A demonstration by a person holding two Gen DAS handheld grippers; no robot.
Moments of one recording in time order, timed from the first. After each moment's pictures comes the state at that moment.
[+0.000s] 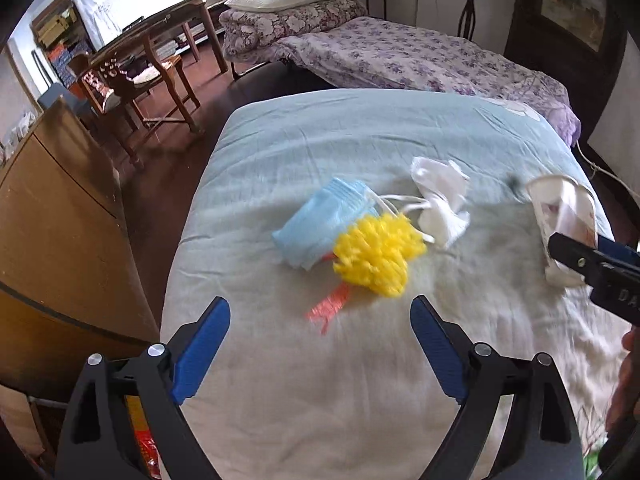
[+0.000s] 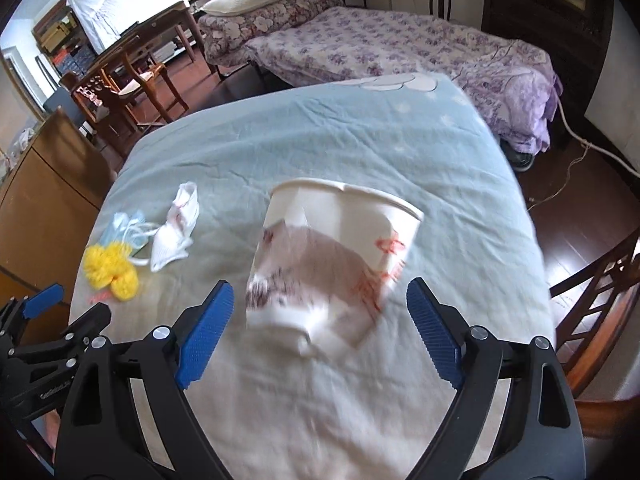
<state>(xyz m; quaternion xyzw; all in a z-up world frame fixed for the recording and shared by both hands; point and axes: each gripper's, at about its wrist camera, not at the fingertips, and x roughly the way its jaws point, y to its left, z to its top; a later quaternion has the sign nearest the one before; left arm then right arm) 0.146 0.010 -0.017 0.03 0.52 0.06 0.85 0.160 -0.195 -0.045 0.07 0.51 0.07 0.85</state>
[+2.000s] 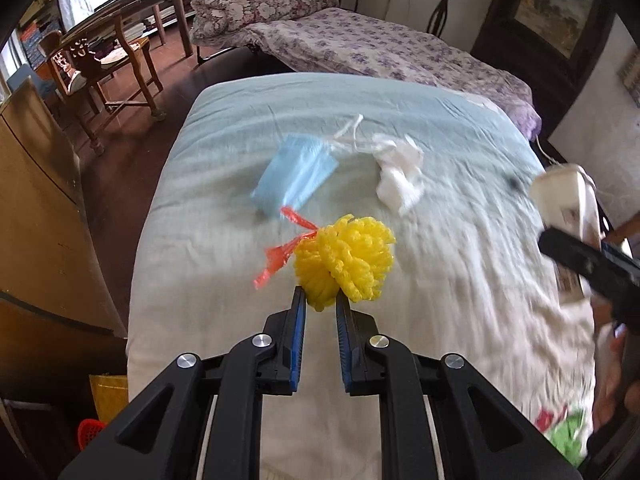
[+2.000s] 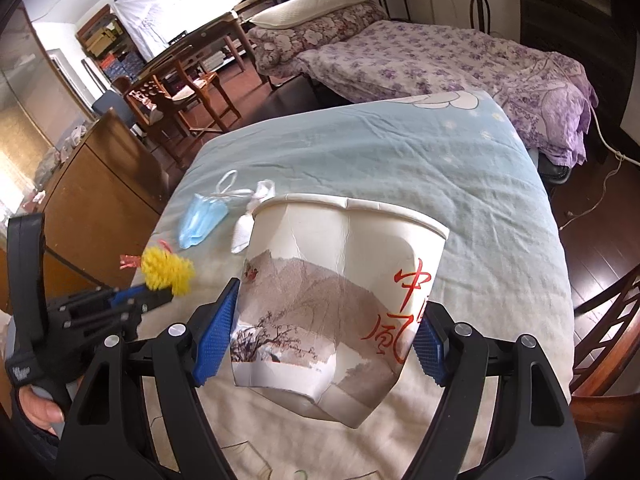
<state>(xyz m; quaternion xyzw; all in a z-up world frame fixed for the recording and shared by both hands) 0.113 0.017 -0.012 -0.01 0.54 -0.02 0.84 0.109 -0.192 -0.007 0.10 0.47 0.17 0.86</state>
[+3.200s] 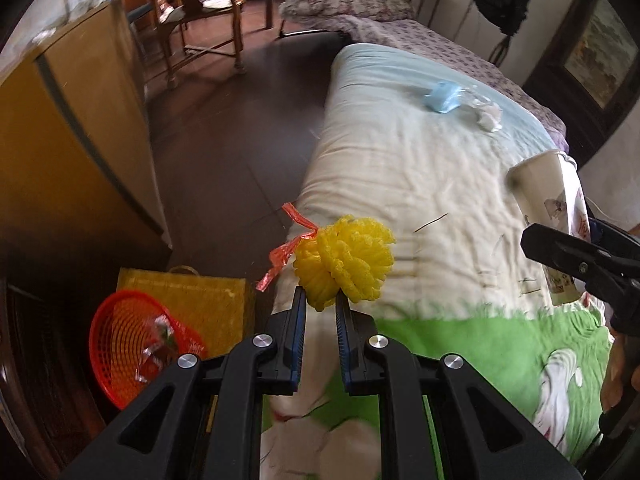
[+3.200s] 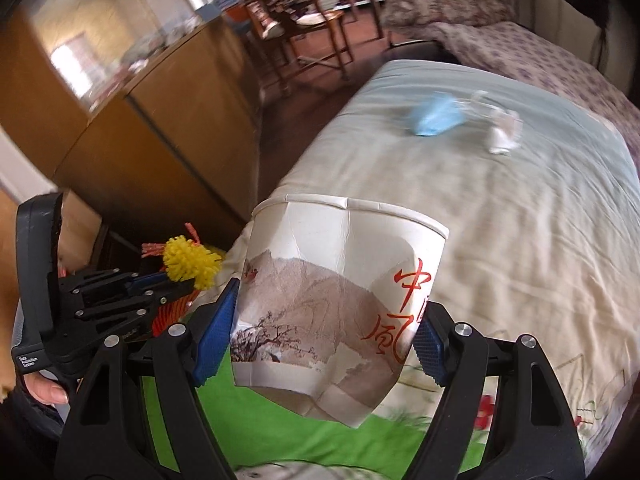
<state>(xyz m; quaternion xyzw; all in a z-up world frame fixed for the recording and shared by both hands) -0.091 0.154 -0.002 -0.10 0.53 0.07 0.84 -0.032 -0.023 0.016 -0.03 0.49 0.35 0.80</state>
